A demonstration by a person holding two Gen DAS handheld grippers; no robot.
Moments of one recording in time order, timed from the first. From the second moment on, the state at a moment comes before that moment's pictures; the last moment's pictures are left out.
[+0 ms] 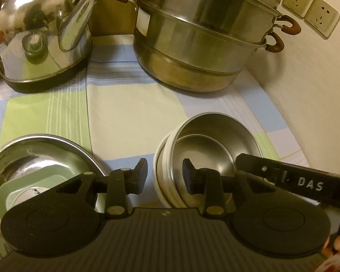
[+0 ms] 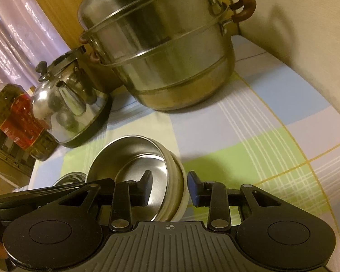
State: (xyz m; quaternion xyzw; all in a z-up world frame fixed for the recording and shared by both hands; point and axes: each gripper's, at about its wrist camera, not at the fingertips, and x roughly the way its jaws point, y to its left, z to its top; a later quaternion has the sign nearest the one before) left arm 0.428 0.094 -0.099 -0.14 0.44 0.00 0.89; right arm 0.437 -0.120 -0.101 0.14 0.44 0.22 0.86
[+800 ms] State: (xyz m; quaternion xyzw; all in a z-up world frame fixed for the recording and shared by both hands) left arm 0.397 0.096 -0.107 -0.16 0.46 0.00 0.87; right arm 0.428 -0.121 -0.111 0.16 0.51 0.20 0.82
